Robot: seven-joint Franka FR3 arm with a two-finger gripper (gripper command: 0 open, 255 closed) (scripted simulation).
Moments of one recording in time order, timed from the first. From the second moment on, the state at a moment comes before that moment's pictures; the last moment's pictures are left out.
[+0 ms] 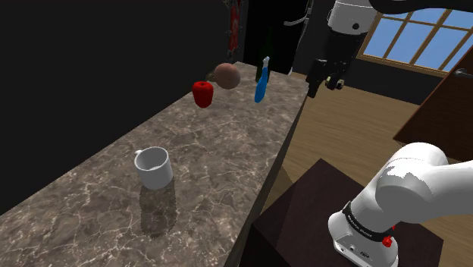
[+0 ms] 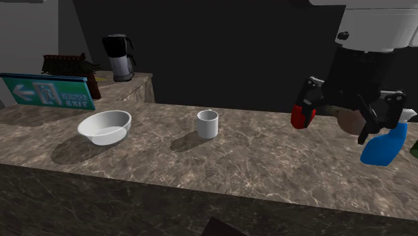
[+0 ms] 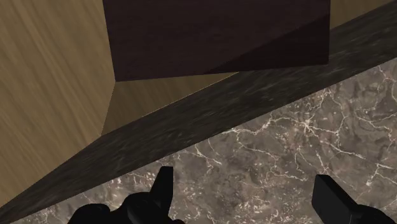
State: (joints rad) arm 0.00 -0.83 0.01 -2.38 0.00 1.54 0.13
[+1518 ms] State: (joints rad) arm 0.07 -0.25 0.36 -2.20 0.09 1.96 0.51
